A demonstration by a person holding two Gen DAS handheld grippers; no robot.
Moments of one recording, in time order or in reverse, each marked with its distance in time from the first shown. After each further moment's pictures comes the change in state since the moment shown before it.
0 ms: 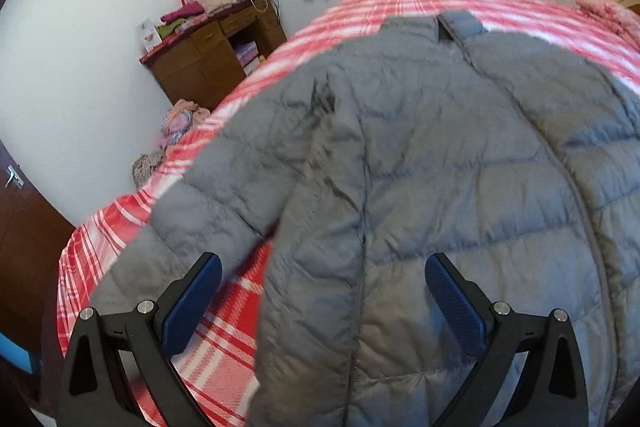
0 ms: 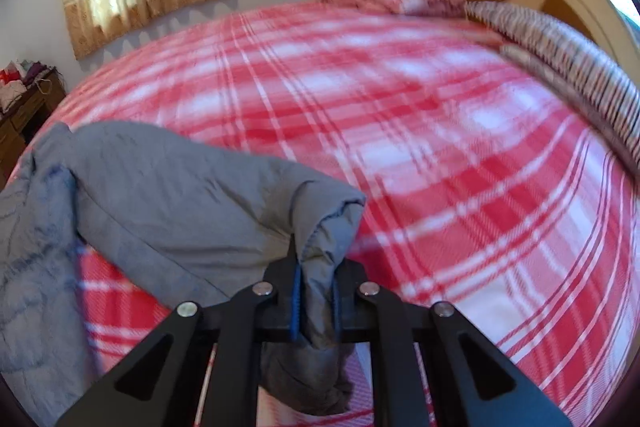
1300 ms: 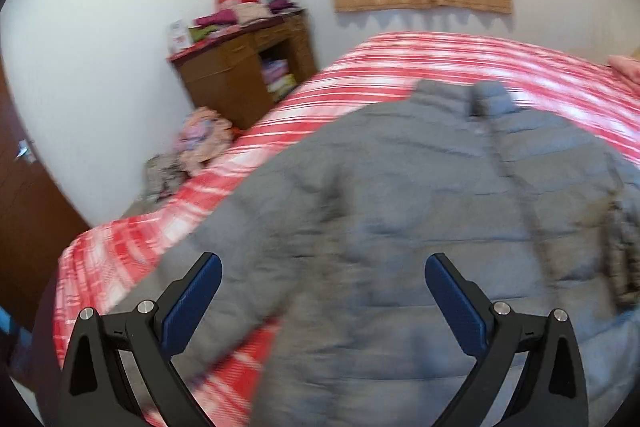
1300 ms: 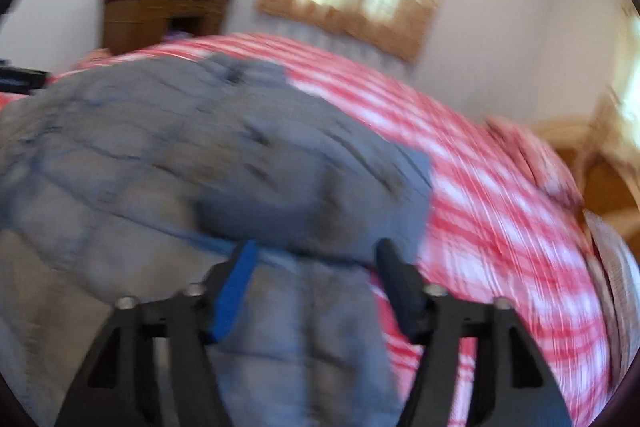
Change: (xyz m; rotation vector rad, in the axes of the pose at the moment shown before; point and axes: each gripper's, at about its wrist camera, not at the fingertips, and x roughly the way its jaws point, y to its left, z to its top) left arm -0.005 -0.017 0.071 -0.137 -0.063 0.008; right arm -0.026 0.222 -0.081 -0.567 -0.111 0.131
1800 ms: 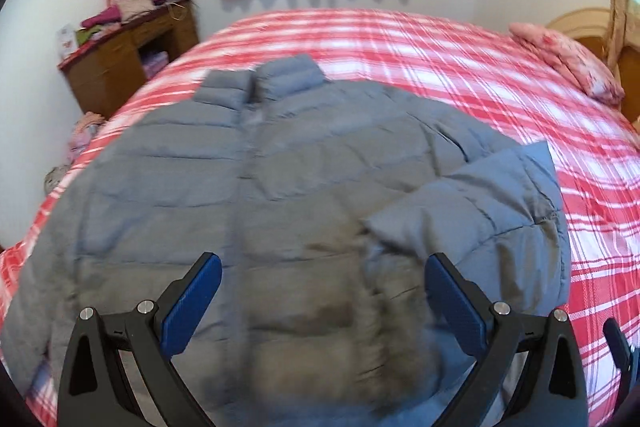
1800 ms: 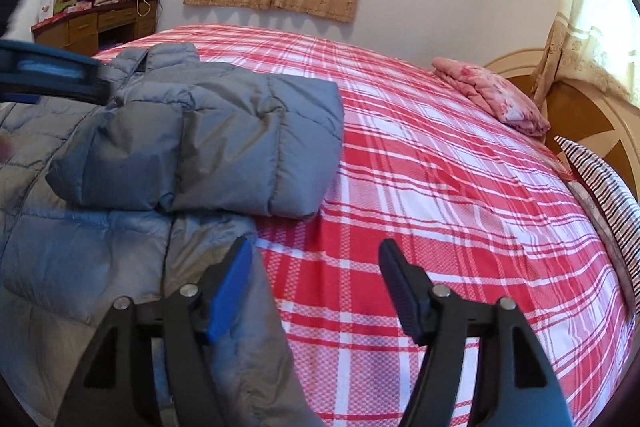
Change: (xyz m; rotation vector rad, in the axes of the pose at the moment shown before) left arm -0.001 -0.214 0.021 0.111 0.097 -0.331; right arm 0.012 -0.049 -0.027 0.139 0.020 -0.080
